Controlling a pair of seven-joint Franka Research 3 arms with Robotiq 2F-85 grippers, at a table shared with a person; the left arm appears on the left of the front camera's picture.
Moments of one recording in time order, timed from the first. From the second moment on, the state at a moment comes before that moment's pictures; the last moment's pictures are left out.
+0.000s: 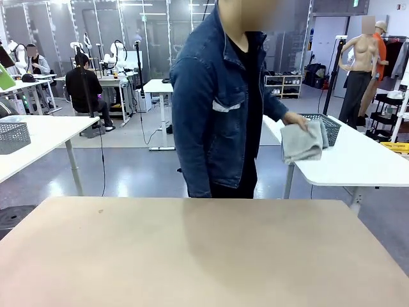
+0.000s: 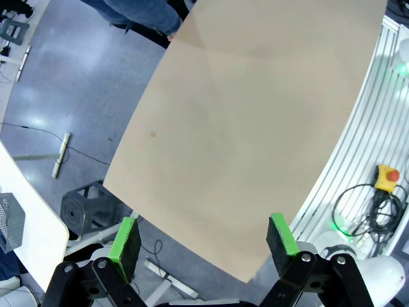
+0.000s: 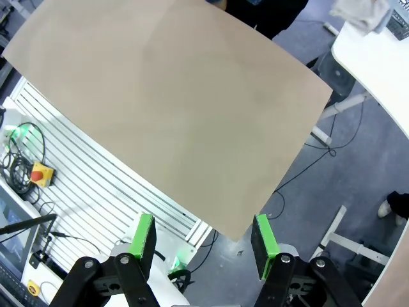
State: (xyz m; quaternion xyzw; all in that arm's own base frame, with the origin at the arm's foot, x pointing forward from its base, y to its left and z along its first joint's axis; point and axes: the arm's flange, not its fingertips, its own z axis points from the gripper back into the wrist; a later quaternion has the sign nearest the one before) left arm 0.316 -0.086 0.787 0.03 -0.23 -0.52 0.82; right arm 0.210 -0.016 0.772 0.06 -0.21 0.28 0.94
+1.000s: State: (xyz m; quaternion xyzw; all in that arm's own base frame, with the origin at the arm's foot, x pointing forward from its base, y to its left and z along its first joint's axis) left arm 0.316 -0.086 0.787 0.03 -0.23 -0.52 0.82; right arm 0.210 -0.016 0.772 0.06 -0.21 0.28 0.94
